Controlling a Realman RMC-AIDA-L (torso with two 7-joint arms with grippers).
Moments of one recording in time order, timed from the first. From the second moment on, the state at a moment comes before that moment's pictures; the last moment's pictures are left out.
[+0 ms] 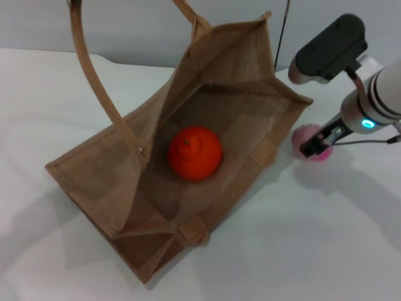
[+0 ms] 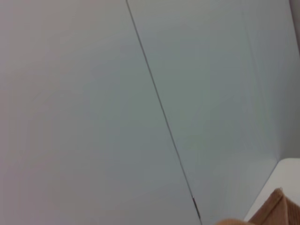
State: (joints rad) left arm -0.58 -2.03 0.68 1.43 -1.17 -1.47 1.43; right arm 0.88 2.02 -1.69 -0.88 0.44 1.07 -0.33
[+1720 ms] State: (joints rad) left arm -0.62 -2.03 0.71 1.43 -1.19 -1.46 1.42; right arm 0.73 2.02 -1.87 -1.45 0.49 1.04 -0.24
